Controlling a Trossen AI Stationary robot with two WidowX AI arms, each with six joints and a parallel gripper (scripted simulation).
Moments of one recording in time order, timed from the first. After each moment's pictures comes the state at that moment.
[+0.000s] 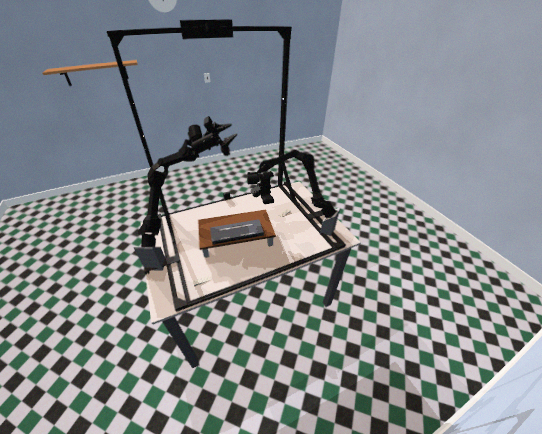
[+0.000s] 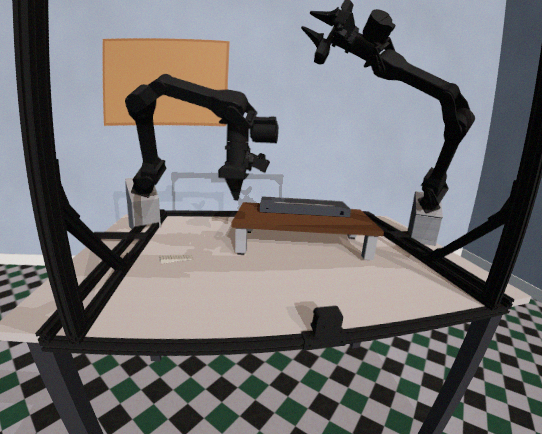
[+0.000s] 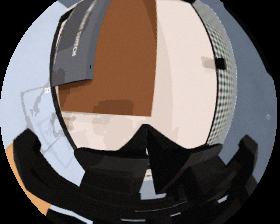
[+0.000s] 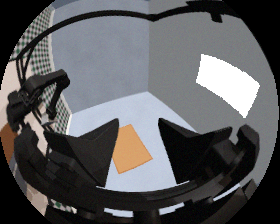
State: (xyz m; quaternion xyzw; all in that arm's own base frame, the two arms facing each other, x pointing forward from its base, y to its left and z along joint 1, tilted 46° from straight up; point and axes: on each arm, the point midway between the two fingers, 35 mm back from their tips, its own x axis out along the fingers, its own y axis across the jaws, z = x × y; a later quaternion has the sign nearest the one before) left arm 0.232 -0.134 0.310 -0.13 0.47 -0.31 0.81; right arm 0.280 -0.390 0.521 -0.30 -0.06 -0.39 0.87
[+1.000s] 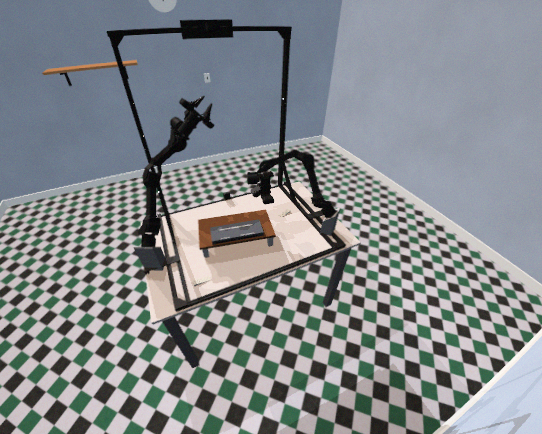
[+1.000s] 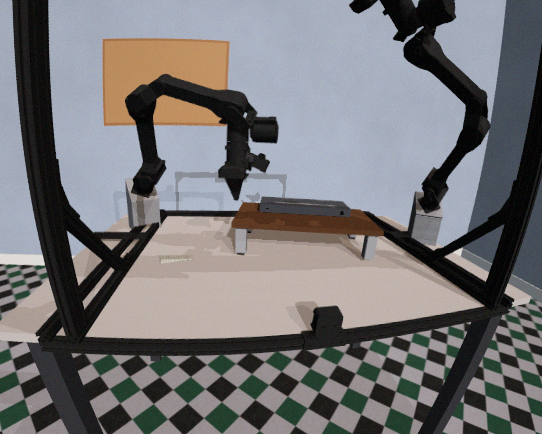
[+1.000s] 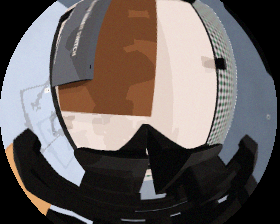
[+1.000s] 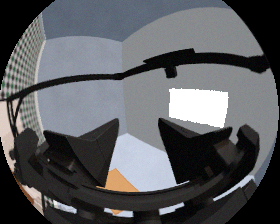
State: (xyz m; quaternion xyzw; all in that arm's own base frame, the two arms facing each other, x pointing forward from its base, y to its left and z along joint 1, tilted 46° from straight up) left arm 0.232 -0.134 0.310 -0.13 0.47 -0.31 0.81; right arm 0.193 -0.273 0.687 -0.35 -0.31 -0.42 0.78
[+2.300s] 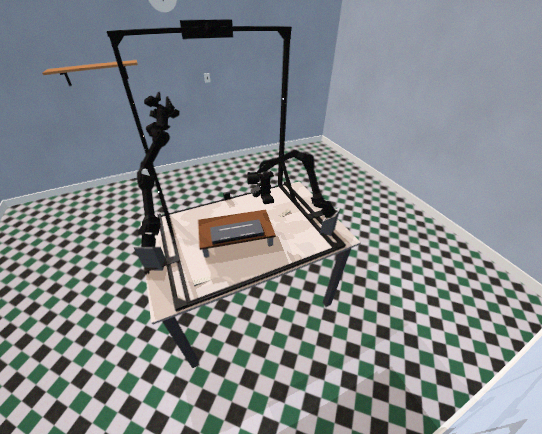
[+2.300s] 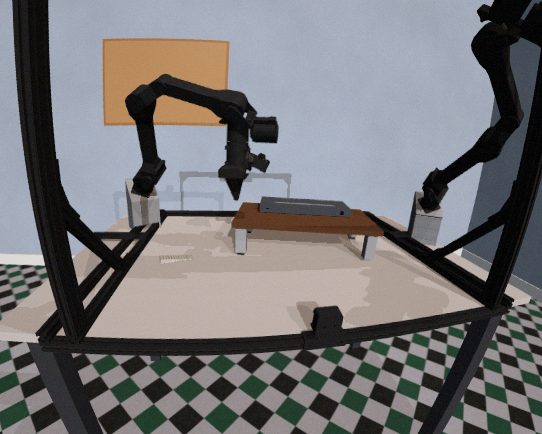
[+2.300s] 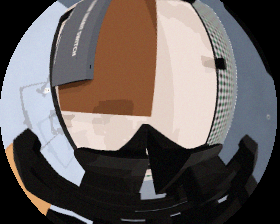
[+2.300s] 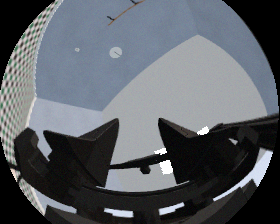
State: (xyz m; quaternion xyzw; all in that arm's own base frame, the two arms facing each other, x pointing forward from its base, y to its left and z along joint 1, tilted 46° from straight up) left arm 0.232 -0.134 0.309 -0.13 0.47 -0.31 0.81; right arm 0.022 -0.032 0.800 -0.37 -0.64 -0.33 0.58
